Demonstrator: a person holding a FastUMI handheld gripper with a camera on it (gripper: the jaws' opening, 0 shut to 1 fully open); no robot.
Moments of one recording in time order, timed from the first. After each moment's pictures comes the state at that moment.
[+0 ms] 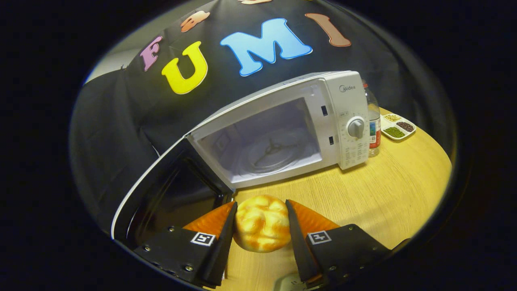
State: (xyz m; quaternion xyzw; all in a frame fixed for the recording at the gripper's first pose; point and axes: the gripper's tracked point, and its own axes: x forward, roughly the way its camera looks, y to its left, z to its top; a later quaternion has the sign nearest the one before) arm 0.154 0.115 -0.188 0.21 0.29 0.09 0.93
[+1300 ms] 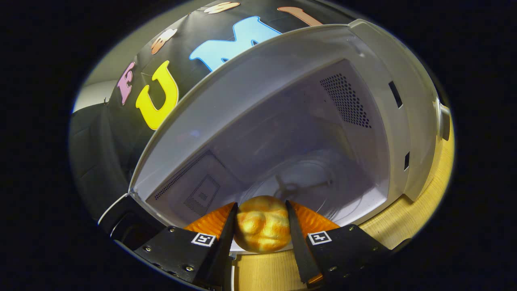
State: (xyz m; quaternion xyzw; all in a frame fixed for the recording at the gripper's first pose) arm 0.341 0.137 -0.241 0.30 0.18 0.06 0.93
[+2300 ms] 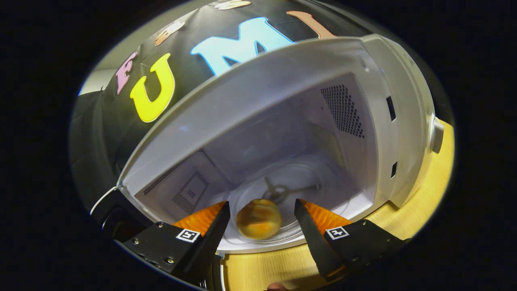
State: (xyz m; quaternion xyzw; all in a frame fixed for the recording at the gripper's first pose) arm 0.325 0.130 -0.223 0.24 0.19 0.03 0.95
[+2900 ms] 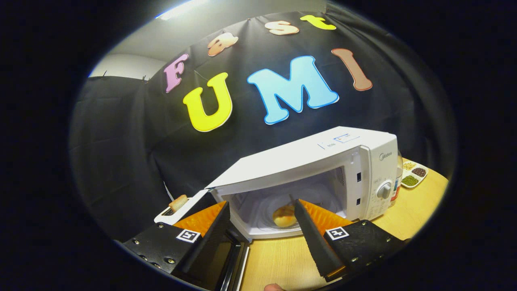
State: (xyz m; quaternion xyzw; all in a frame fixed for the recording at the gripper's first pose) arm 0.191 0.144 -0.090 0.16 0.11 0.11 0.97
